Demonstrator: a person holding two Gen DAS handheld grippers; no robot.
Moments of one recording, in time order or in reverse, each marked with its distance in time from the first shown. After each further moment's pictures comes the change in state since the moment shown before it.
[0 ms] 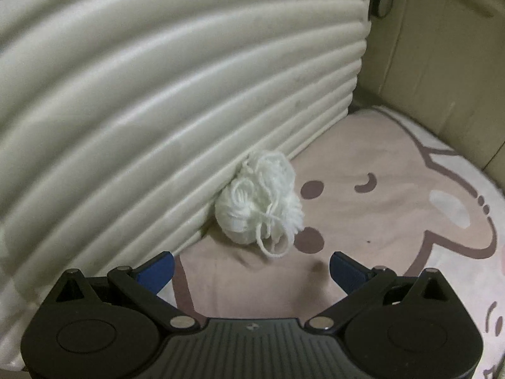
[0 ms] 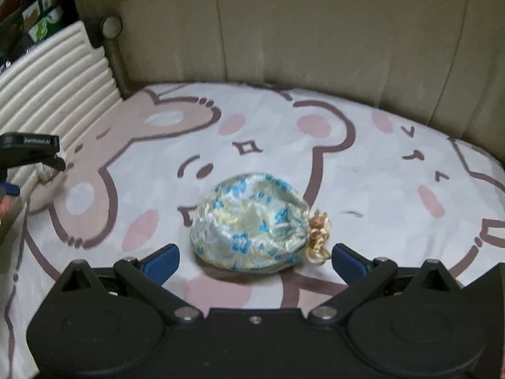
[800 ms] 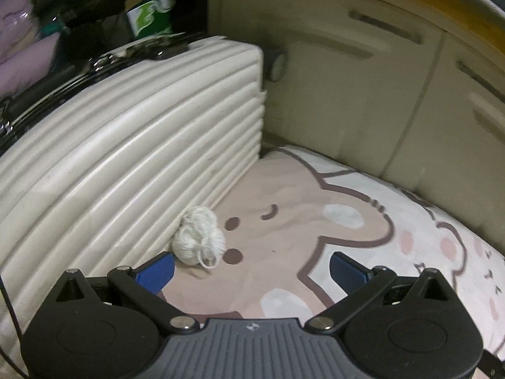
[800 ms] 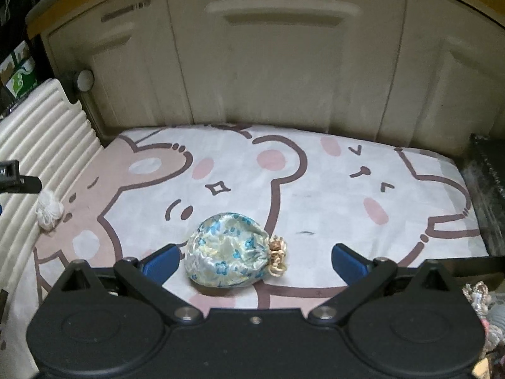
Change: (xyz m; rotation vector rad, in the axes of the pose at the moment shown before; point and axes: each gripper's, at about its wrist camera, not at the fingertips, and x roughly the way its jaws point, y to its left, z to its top) left arm -0.111 -0.010 0.006 0.149 -0.120 -0.207; right arm -0.065 -0.011 0.029 0.139 -0.066 -0.094
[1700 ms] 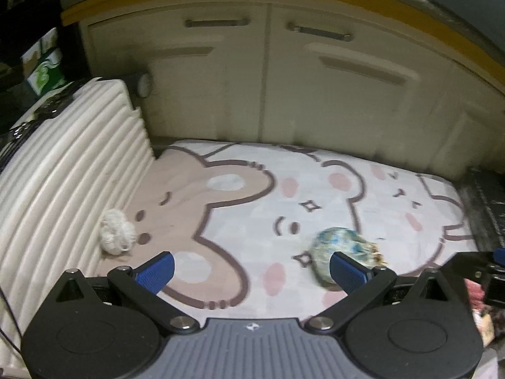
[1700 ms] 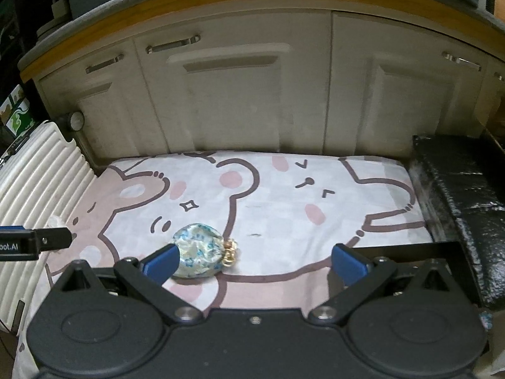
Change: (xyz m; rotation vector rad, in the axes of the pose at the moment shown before) left arm -0.091 -0.087 -0.038 0.316 0.031 -0.206; right arm -0.090 -0.051 0.003 0.087 -0.057 -0.030
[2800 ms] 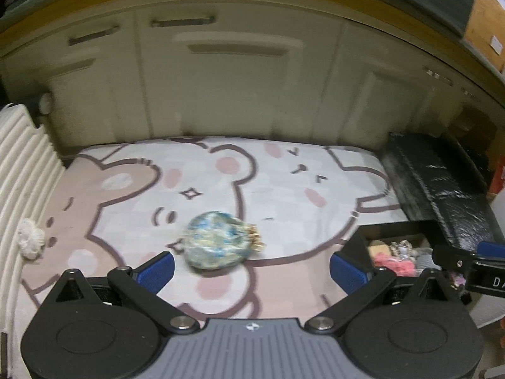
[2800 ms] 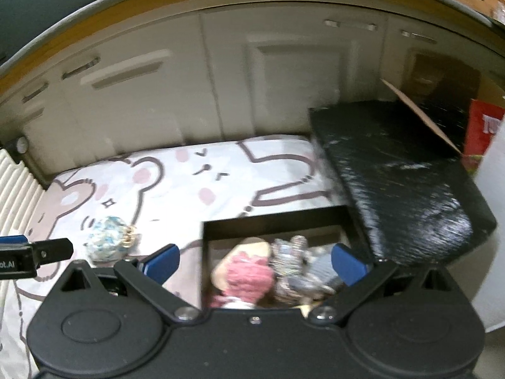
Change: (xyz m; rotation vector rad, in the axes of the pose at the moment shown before) left arm -0.016 -0.128 -0.018 0.115 0.018 -0.178; right arm -0.049 -0.120 -0.021 0.119 0.026 -0.127
